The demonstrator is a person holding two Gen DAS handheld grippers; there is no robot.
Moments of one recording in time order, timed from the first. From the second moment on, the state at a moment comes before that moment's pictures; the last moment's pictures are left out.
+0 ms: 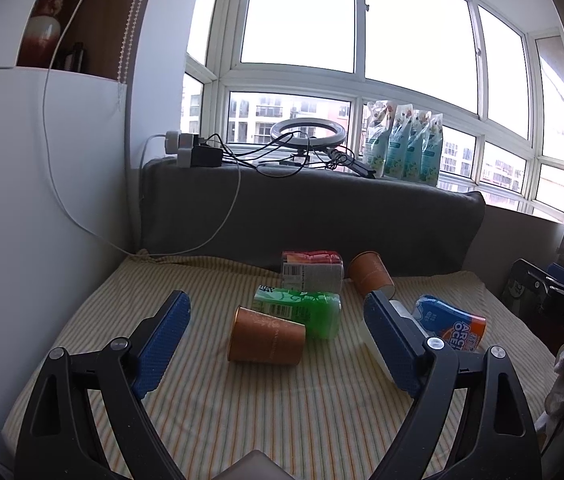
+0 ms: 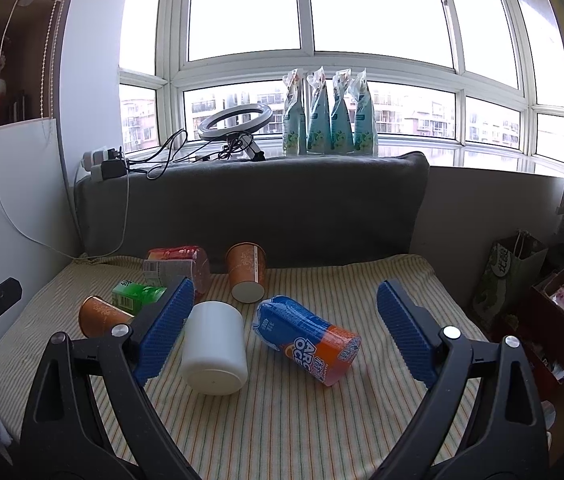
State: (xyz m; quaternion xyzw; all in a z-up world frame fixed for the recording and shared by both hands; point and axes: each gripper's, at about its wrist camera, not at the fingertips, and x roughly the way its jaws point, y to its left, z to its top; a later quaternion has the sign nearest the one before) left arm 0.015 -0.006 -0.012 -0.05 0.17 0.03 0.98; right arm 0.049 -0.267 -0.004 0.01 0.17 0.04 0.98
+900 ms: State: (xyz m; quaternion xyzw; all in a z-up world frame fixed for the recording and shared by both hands) left arm 0.019 -0.010 -0.010 -0.04 0.18 0.02 0.98; right arm 0.051 -0.266 -0.011 0.01 0.17 0.05 0.98
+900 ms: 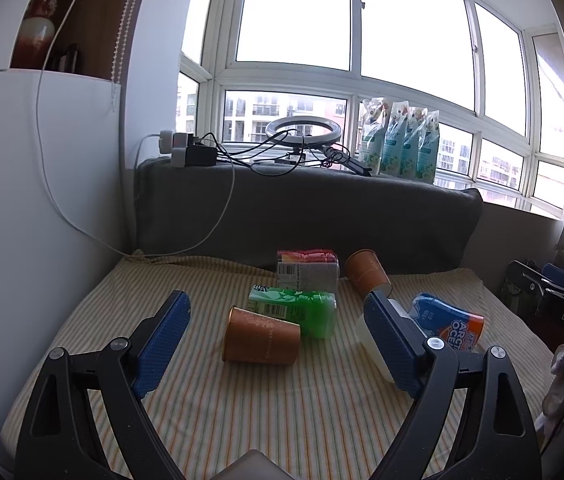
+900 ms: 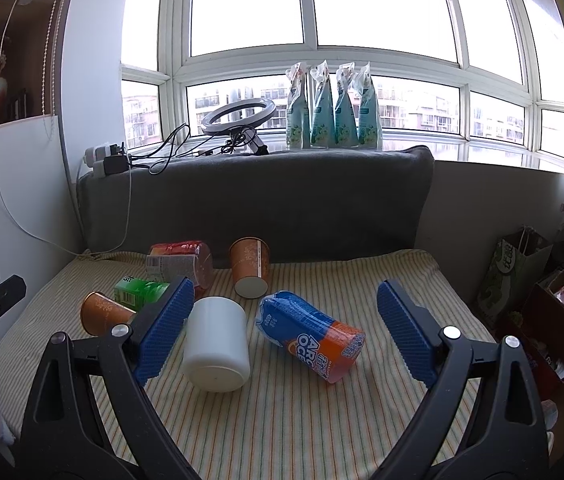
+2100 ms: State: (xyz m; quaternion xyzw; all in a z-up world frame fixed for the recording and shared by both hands) left arm 0.067 -0.020 -0.022 -0.05 0.24 -0.02 0.97; right arm 0.091 -0.272 -0.030 0.02 0.22 0.07 0.97
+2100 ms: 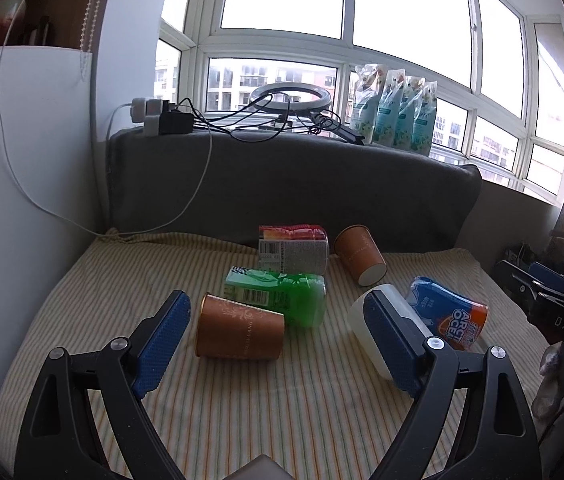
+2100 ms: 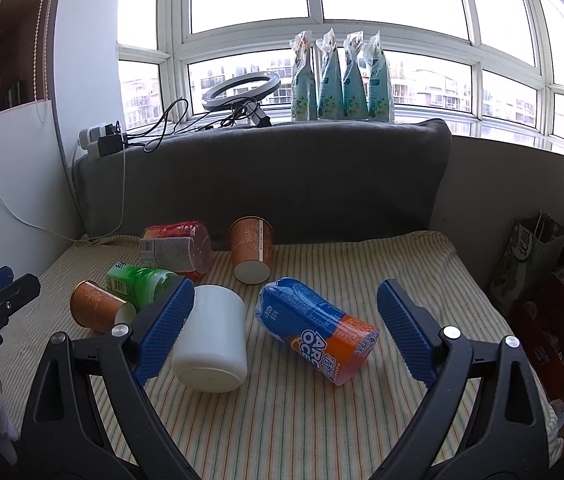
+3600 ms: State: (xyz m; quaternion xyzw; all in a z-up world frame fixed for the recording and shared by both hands) left arm 0.345 -0.159 -0.099 -0.12 0.56 -0.05 0.82; right arm 0.092 -0.411 -0.087 0.10 0.27 0.00 0.96
